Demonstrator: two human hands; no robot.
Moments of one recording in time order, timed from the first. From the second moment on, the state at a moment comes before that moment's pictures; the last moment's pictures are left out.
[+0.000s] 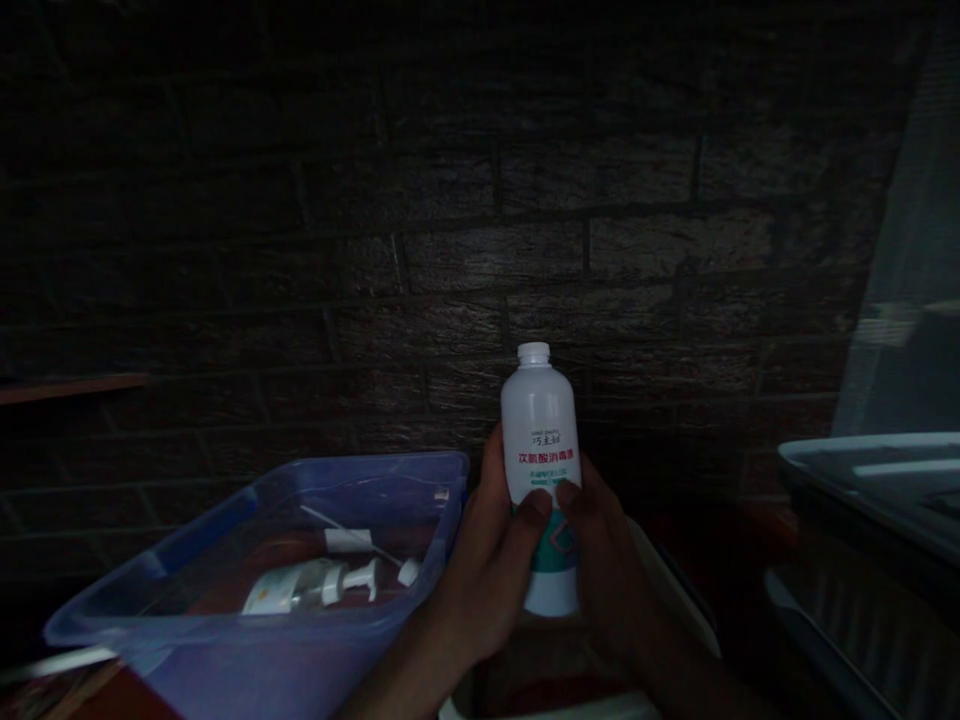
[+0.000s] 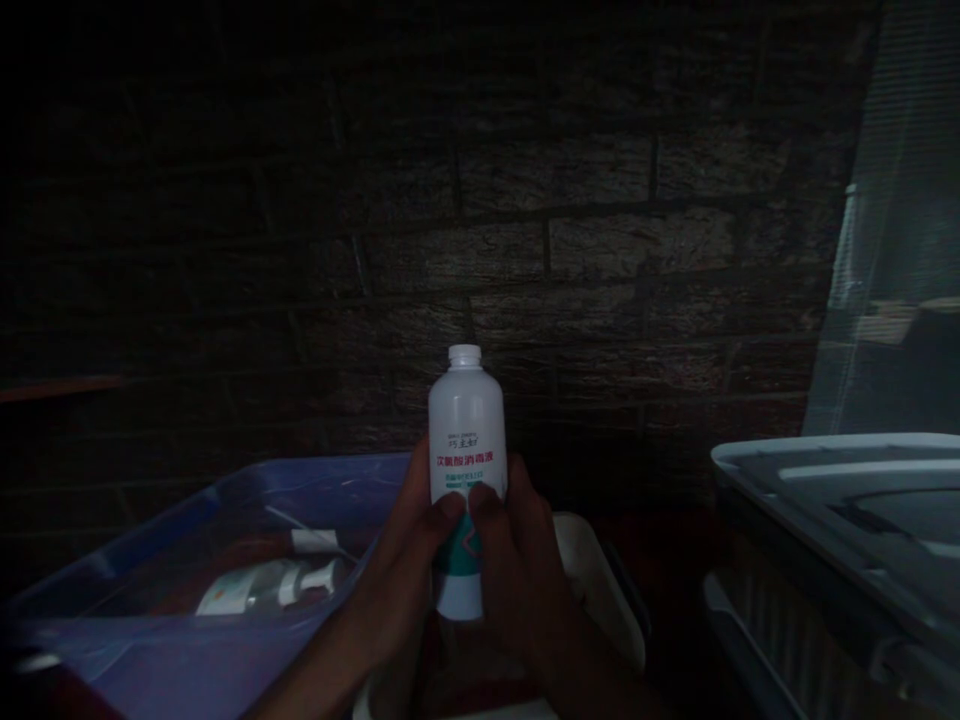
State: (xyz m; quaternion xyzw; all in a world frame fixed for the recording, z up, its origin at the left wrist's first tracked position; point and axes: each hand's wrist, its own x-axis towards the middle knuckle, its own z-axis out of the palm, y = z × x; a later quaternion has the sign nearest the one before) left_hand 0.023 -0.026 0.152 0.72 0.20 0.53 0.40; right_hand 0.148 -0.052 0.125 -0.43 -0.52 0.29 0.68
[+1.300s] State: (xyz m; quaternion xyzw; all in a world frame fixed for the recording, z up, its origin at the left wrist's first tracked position) left_hand 0.029 -0.025 0.152 0.67 0.20 0.56 0.44; right_hand 0.149 -0.037 0.114 -0.41 -0.51 0.32 0.68
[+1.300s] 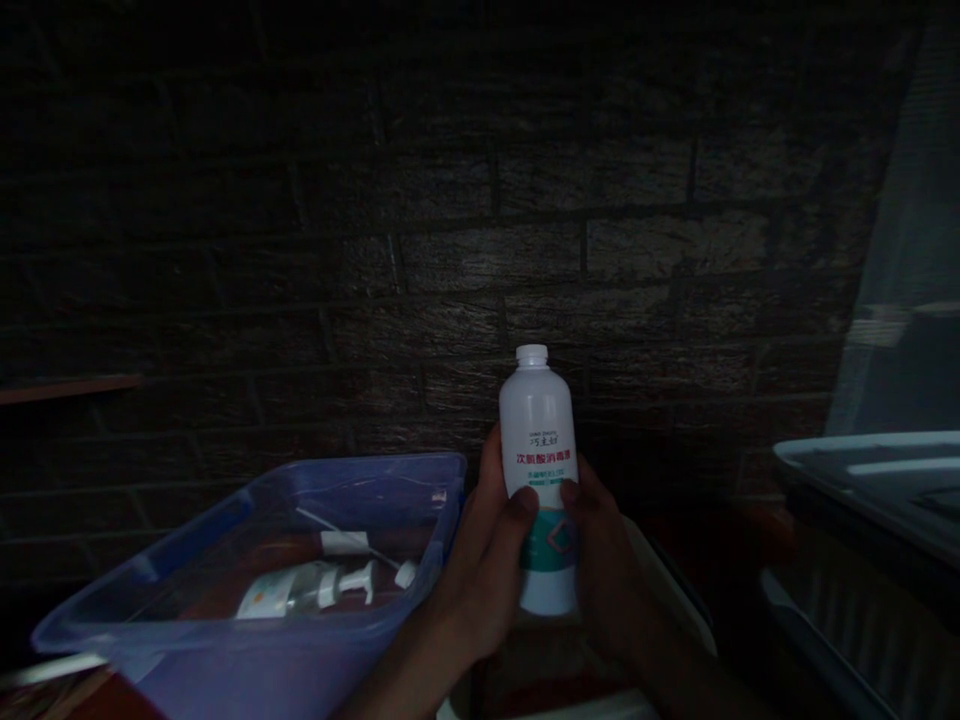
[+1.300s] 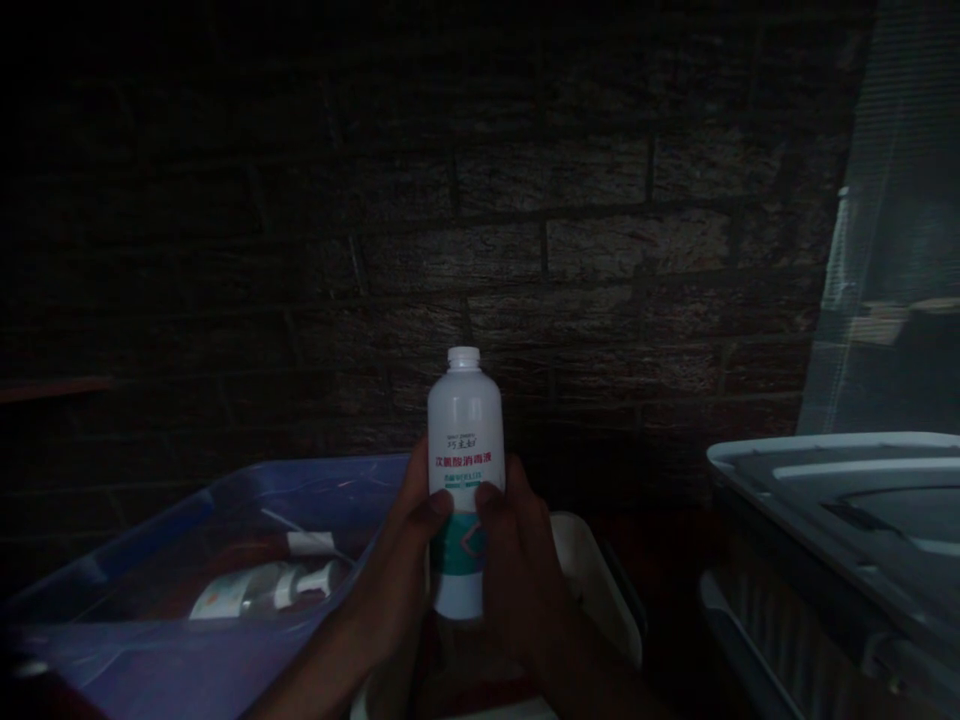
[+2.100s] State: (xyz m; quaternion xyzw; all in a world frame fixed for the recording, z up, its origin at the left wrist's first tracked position) left_hand 0.020 -0.026 0.175 0.56 0.23 0.57 0.55; right_hand 0.145 -0.061 0.134 -0.45 -0.62 0.29 0.58
